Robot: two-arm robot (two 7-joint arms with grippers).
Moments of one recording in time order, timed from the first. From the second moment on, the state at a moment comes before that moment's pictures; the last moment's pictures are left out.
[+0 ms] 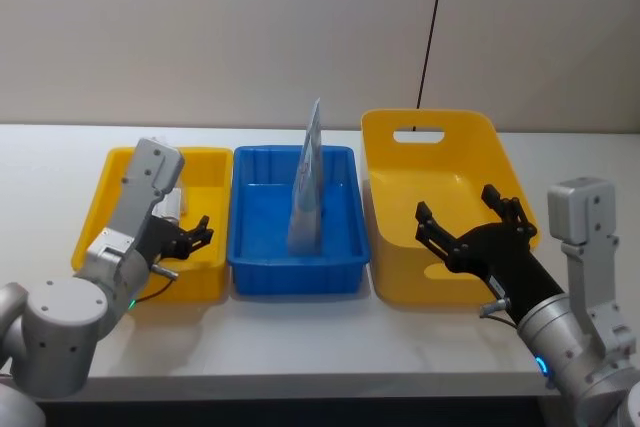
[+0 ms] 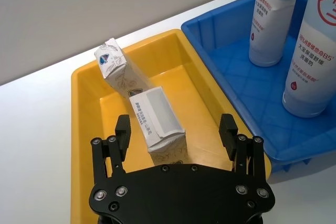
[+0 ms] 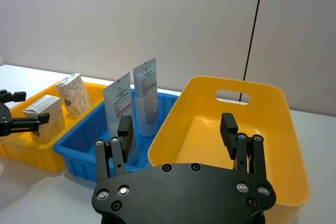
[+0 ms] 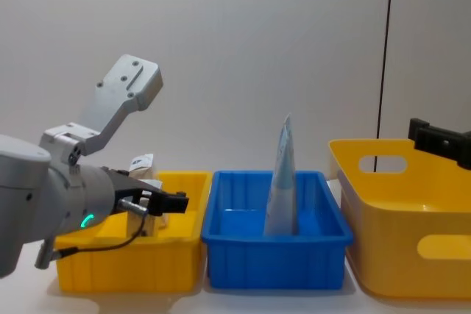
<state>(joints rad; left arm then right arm) -0.45 0.23 0.47 -1.32 -0.13 0.34 0.03 -0.01 0.34 -0.23 -1.77 0.29 0.03 0.07</state>
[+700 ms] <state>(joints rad) -0.44 0.20 0.44 -1.28 -0.12 0.31 0.05 -0.01 0.34 -0.23 -1.77 0.29 0.03 0.07</state>
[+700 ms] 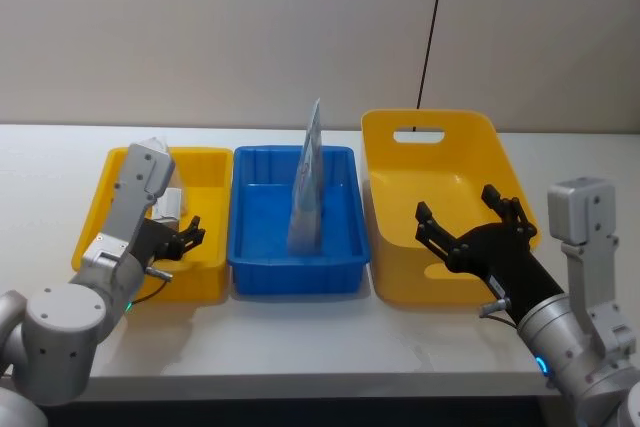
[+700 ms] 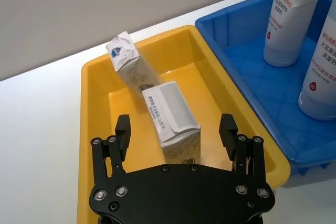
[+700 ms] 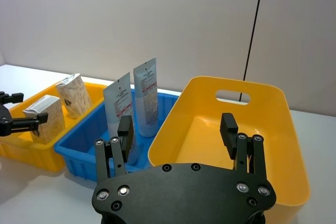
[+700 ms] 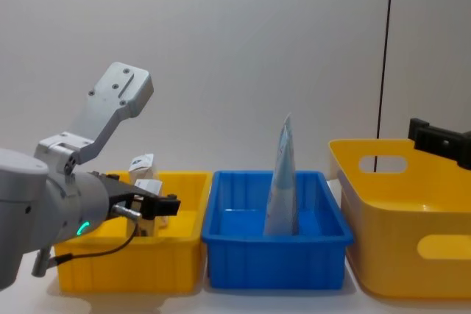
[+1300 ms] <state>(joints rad) -0.45 0.18 0.41 -1.24 -0.13 0.28 0.04 -0.01 0.34 -0.23 -1.77 0.29 0.03 0.07</state>
